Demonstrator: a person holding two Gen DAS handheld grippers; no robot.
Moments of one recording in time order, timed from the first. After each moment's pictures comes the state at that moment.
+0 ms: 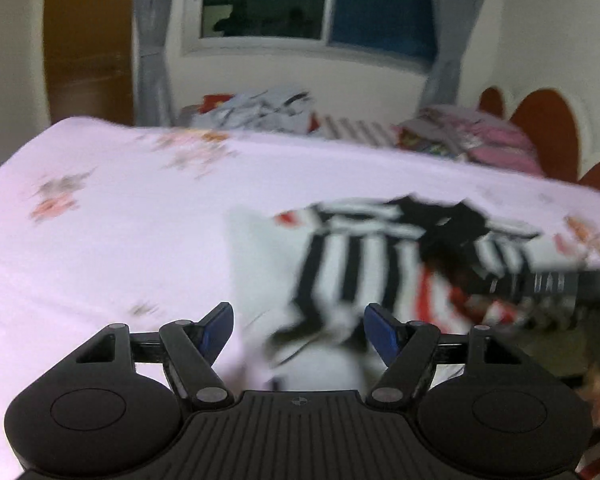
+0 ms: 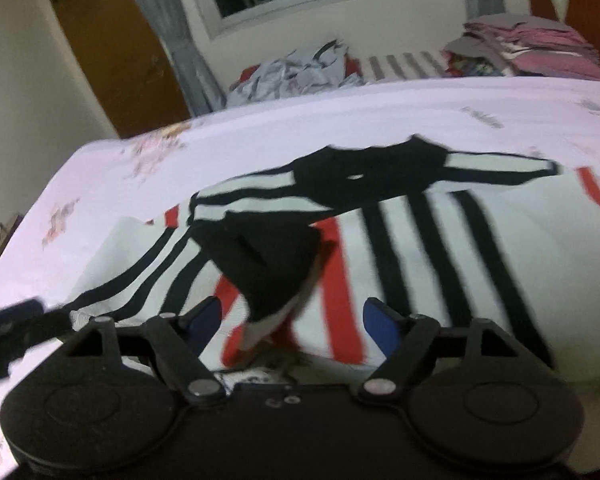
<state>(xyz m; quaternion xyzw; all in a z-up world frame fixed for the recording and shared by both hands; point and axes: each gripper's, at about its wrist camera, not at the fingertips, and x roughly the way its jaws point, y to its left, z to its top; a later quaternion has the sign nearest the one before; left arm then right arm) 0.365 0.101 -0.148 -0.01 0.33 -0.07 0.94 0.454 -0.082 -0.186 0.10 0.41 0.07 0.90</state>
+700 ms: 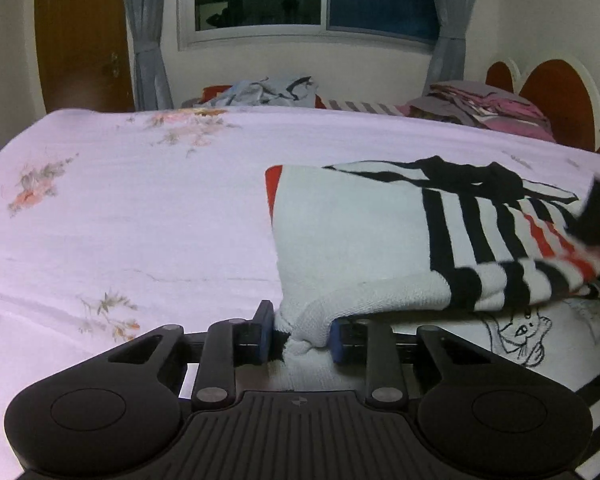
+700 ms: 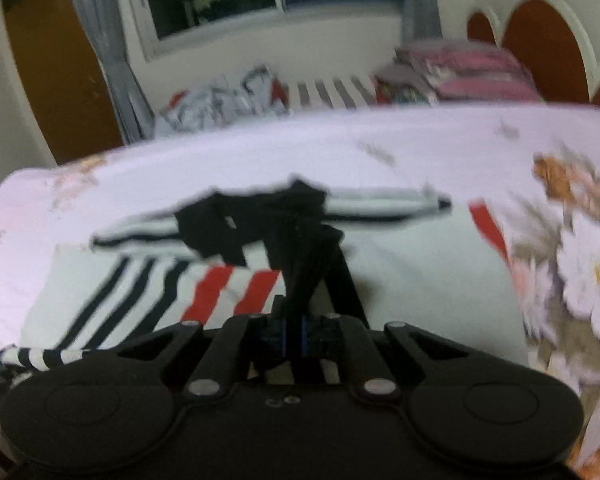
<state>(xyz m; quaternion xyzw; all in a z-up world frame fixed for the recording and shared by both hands) 0.411 0.081 -0.205 0.02 0.34 -0.07 0.94 0.445 -0.155 -0.187 0.09 0.40 -0.04 0.91</state>
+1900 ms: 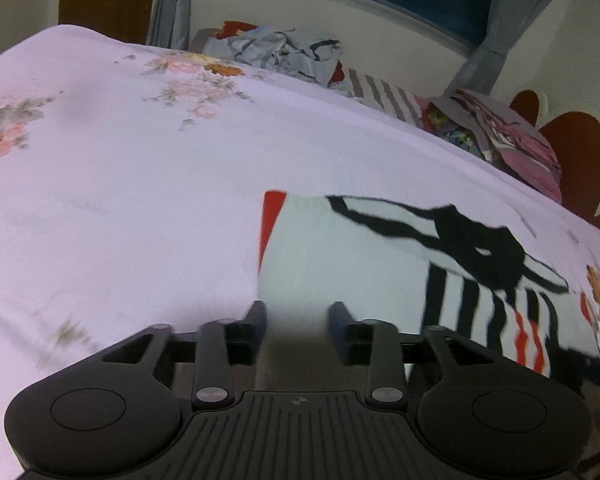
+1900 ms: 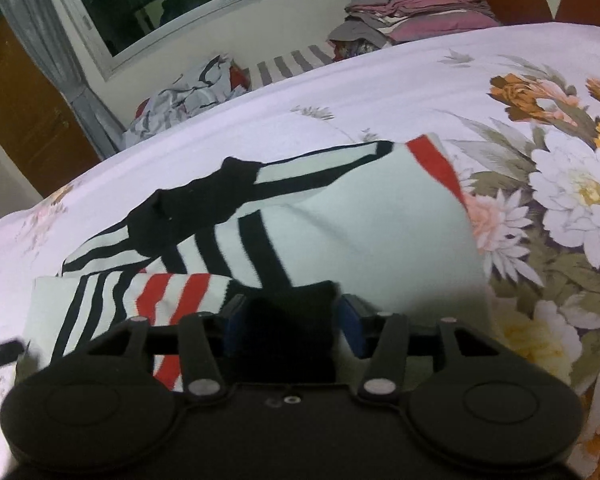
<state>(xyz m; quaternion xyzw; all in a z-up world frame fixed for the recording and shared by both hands) 0.497 0.088 -0.185 -0.11 0.42 -0.07 0.90 0.445 -0.206 -0.195 0.17 0.41 -0.06 0.90</state>
